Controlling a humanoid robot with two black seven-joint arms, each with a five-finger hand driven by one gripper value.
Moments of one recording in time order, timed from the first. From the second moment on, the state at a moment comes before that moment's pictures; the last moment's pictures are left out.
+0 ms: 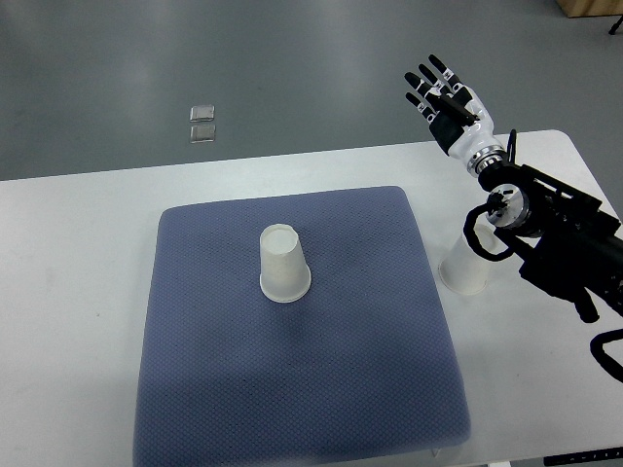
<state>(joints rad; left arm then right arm) -0.05 0.00 -0.08 -0.16 0.11 0.06 0.14 0.94 -0.11 0.46 0.45 0.25 0.23 0.42</state>
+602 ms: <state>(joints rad) -0.05 0.00 -0.07 -0.15 0.12 0.06 0.14 0.94 -0.12 0.46 0.45 0.25 0.23 0.42</state>
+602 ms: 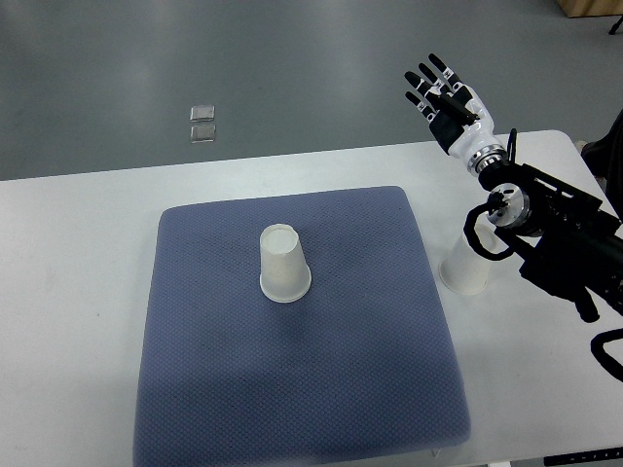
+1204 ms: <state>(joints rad) -0.05 0.00 -0.07 -0.15 0.12 0.06 0.14 0.95 -0.12 0.45 0.45 0.25 0.23 0.42</state>
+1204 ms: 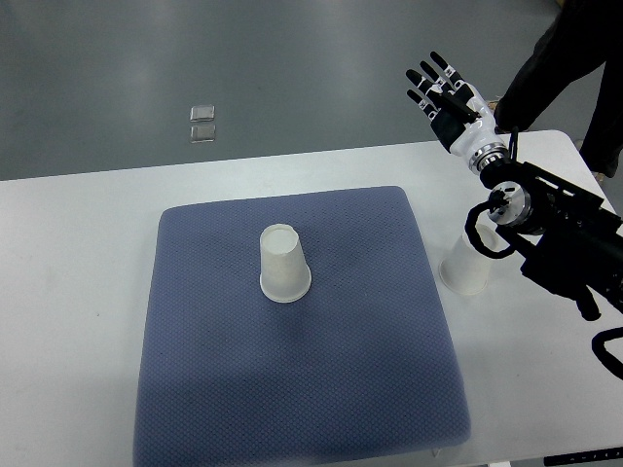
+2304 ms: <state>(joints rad) -0.05 0.00 -0.07 -0.15 0.12 0.06 0.14 1.01 -0.71 0.36 0.91 -0.61 0.30 0.41</state>
